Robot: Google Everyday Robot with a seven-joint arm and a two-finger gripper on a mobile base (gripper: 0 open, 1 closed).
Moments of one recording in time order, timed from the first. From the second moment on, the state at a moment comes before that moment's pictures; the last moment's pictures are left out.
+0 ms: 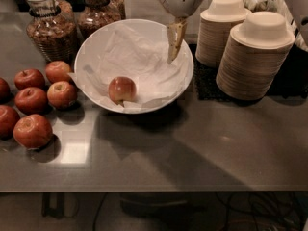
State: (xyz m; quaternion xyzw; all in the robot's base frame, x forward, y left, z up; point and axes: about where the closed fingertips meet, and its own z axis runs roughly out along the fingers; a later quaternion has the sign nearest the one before) arm 0.585 0.015 1.013 -0.89 0.22 0.02 0.39
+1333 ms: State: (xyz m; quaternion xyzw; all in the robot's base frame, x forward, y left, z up) arm 0.595 0.026 0.903 -0.90 0.31 0.15 0.27
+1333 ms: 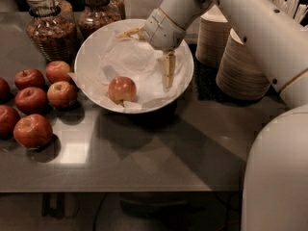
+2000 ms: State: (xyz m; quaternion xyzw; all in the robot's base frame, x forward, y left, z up) arm 0.580 0.039 0.941 -0.90 0.28 0.12 0.30
